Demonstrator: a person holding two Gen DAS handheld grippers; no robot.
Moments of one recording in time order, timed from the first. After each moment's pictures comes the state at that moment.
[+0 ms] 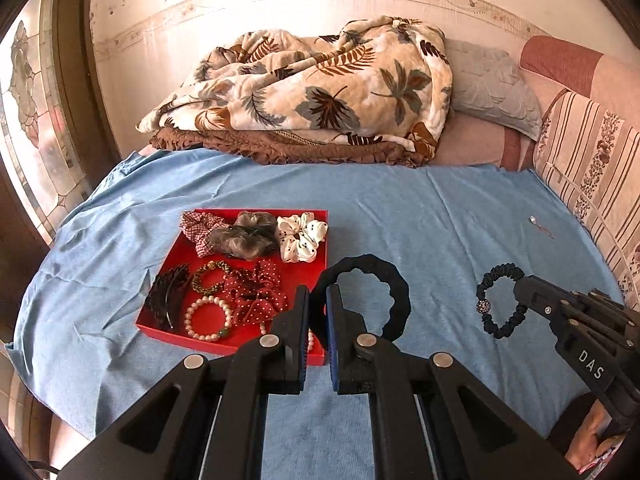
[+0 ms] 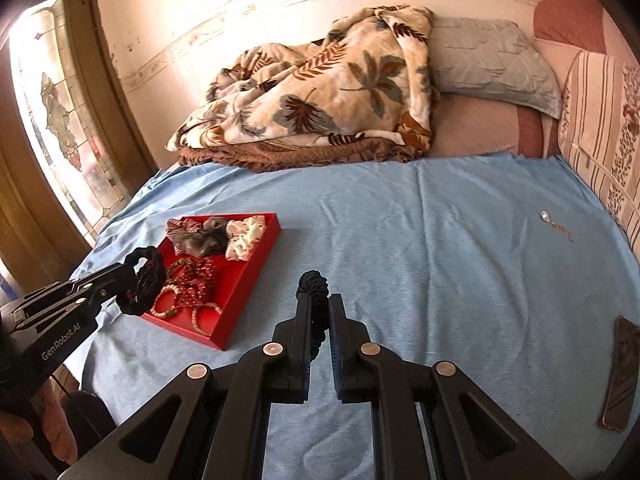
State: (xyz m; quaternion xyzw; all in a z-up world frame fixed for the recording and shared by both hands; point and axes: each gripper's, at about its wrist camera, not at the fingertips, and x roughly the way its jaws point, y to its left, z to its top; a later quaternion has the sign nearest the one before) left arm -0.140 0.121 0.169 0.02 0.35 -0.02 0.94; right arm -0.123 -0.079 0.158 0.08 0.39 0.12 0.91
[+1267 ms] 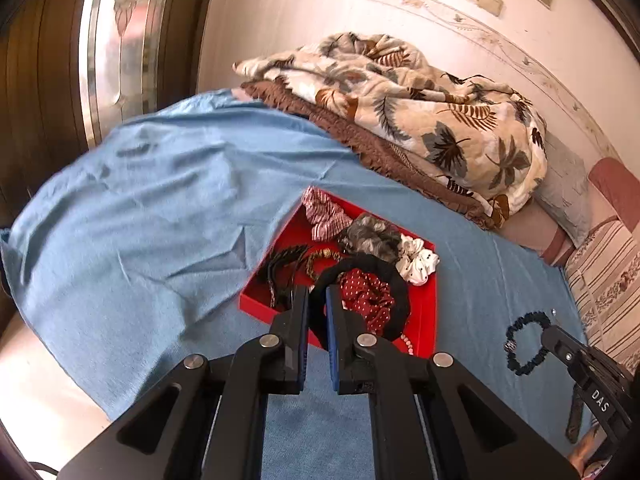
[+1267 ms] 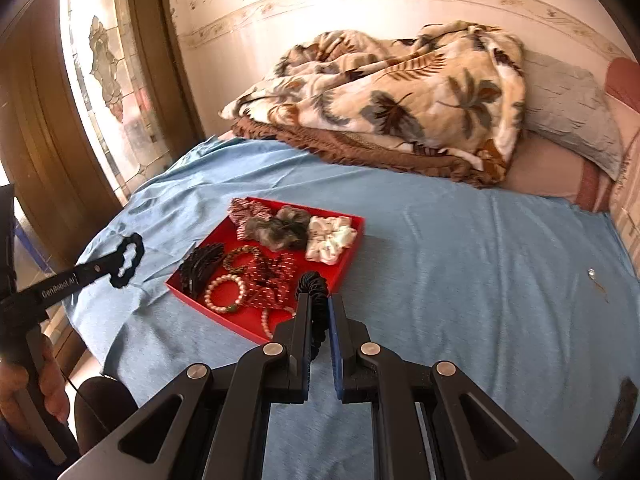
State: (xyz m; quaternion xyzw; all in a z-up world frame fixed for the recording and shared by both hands) left arm -0.150 0.300 0.155 -0.17 0.36 0.06 0.92; right arm -0.107 0.030 0.181 0.01 0.39 0.20 0.90
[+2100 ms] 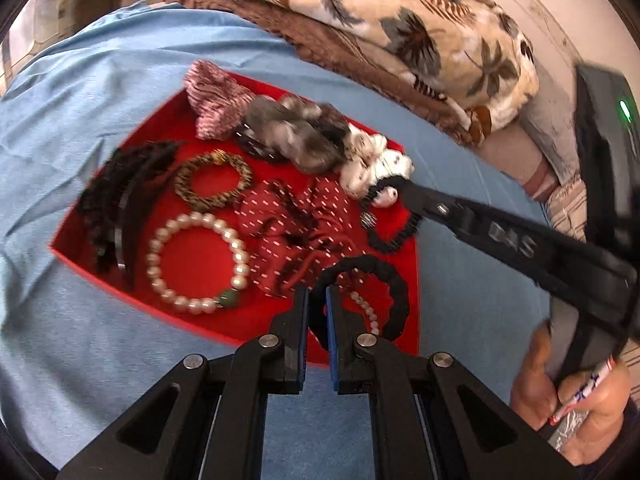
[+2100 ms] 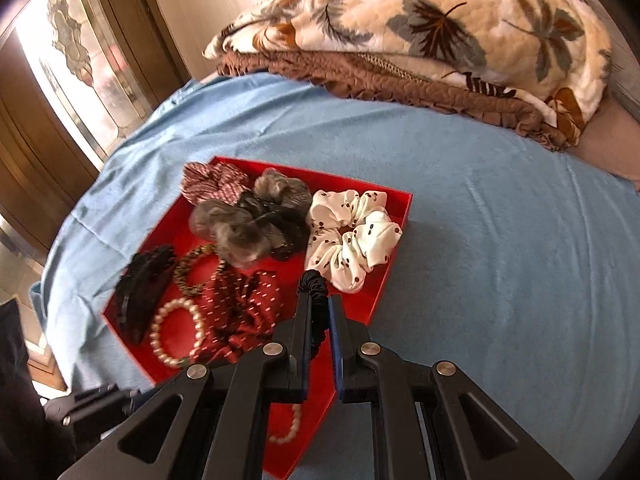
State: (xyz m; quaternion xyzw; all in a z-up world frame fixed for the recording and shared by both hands) left arm -0.057 0.223 0.047 -0.18 0.47 -0.05 0.86; right arm 0.039 0.094 0.078 0.01 0.50 0.22 0.84
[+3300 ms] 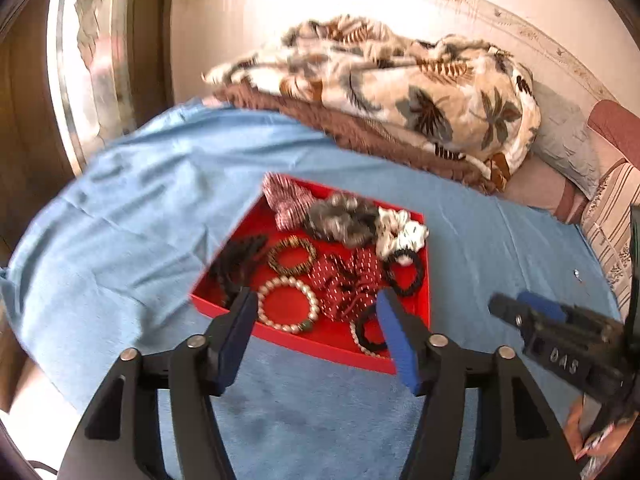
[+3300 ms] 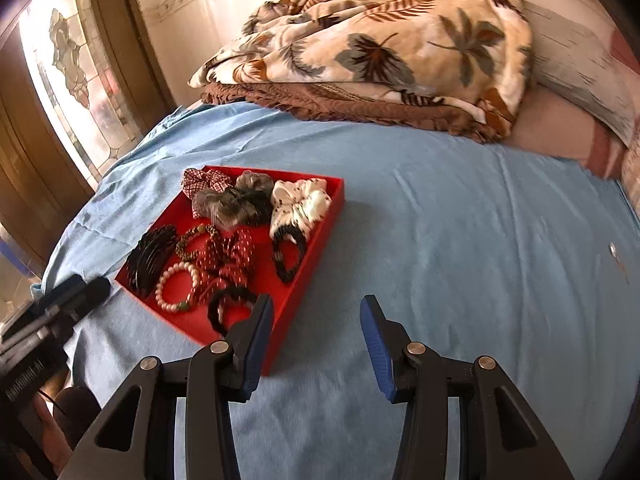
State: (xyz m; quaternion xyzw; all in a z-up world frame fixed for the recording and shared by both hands) left arm -0.128 0.222 0.140 -0.08 0.35 0.07 0.93; right arm -0.051 0.024 0.121 0.02 0.46 0.17 0.87
